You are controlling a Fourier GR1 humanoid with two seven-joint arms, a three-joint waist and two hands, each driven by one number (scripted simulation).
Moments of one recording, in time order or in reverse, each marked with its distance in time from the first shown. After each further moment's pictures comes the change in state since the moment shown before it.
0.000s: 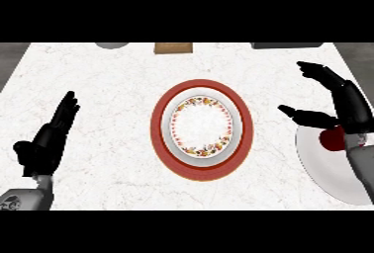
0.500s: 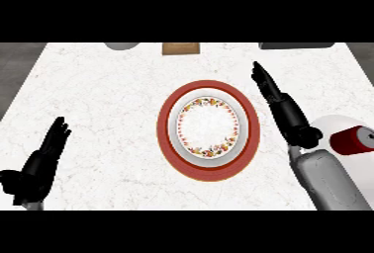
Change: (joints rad) left arm 0.156 -0.006 0.044 0.041 0.073 -0.048 -0.110; right arm -0.008 0.232 0.139 -0.042 -0.108 0.084 -0.126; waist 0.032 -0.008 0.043
